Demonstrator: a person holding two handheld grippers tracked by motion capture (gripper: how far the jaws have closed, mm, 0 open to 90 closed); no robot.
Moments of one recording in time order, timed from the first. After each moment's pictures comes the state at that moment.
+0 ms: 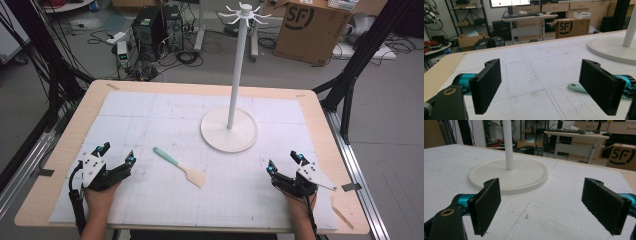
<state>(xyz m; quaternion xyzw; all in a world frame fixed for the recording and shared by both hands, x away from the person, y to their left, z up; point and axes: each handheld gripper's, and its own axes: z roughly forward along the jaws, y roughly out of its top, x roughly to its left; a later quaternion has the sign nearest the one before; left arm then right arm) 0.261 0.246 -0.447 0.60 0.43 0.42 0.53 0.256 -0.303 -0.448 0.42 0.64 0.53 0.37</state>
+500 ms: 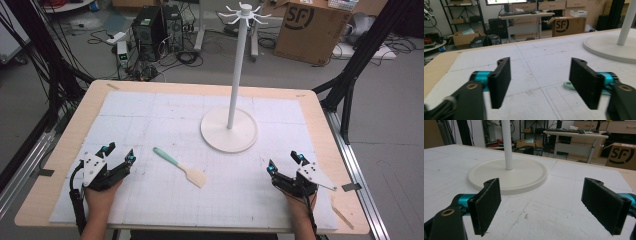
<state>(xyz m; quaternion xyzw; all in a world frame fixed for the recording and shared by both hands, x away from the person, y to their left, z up) 0.262 0.245 -0.446 0.61 0.42 0.41 0.53 0.256 -0.303 -0.448 0.43 0.64 0.53 0.37</state>
